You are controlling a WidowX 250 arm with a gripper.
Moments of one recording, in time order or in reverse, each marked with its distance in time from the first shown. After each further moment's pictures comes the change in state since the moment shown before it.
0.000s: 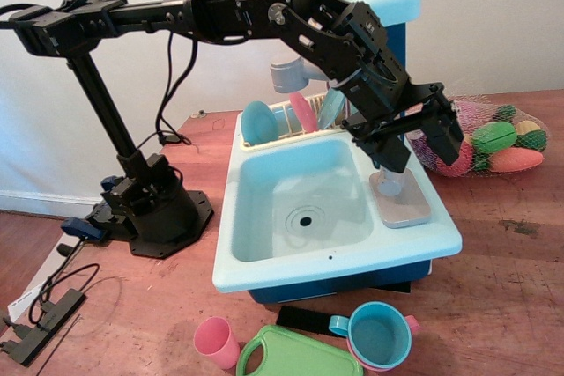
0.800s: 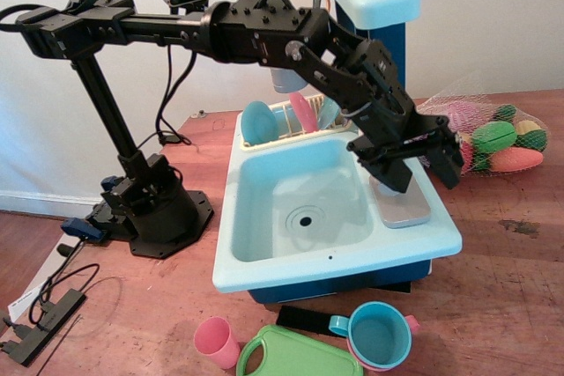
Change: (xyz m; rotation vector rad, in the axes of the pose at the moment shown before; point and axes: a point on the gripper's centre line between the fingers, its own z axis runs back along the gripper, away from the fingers) arm -0.005 0.016 -0.028 0.050 -0.013 0.010
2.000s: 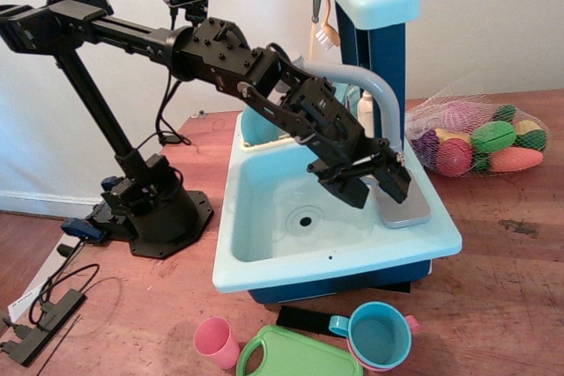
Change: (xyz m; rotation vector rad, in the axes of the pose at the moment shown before) arm -0.017 0.045 0.003 -0.027 -0.002 0.070
